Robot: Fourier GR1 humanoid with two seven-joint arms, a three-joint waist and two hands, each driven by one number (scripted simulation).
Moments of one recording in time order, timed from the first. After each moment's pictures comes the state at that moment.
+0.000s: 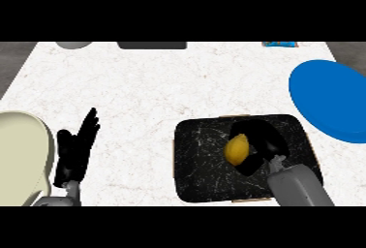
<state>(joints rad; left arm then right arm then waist) -0.02 0.17 -0.08 -1.50 -0.02 0.21 0.24 -0.26 -0.17 0.26 -1.38 0.82 0.30 0.24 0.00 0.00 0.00</state>
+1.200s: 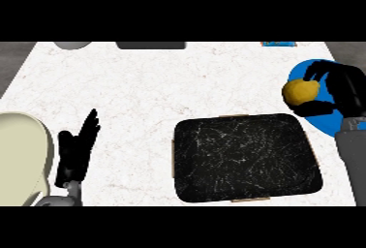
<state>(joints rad) -0.02 0.15 -0.05 -1.47 -0.04 0.18 0.21 -0.45 -0.38 -0.12 -1.31 0.82 -0.05 -0.02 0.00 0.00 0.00</state>
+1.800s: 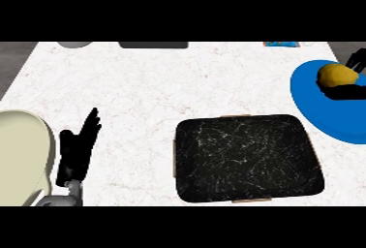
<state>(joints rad) -0.03 0.13 -0.05 -1.48 -0.06 0.17 0.22 -0.56 -0.49 -0.30 -1.05 0.79 -0.13 -0.04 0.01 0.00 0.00</state>
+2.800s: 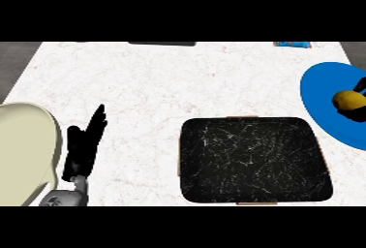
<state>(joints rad) -0.06 0.12 -0.06 -1.46 -0.07 0.15 0.22 -0.79 -0.69 -0.33 -0.25 0.86 -0.03 -0.28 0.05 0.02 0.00</state>
